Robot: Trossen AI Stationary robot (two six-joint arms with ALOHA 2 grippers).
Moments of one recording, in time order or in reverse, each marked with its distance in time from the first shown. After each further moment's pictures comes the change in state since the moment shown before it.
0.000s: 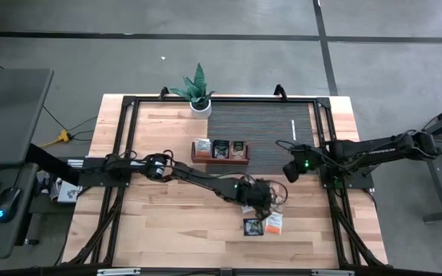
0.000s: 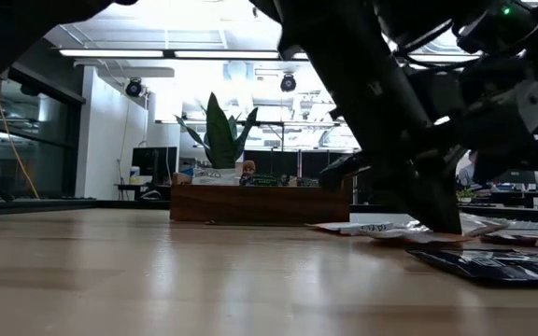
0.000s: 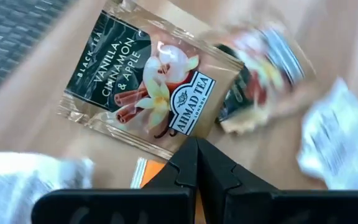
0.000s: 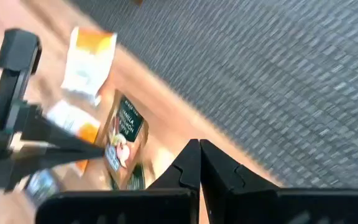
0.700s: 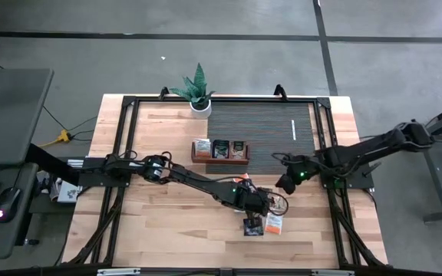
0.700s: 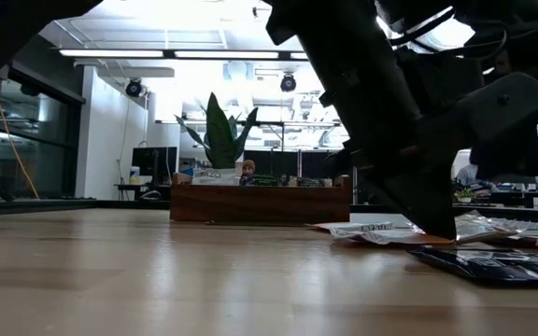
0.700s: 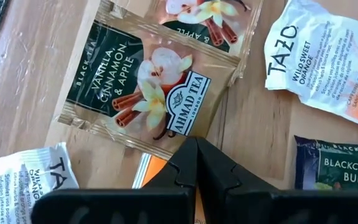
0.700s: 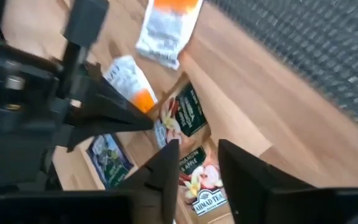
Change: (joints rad) left arm -0.020 -0.003 0.000 -0.089 0.042 0.295; right arm 0.190 0.138 0.000 0.268 -0.051 0.114
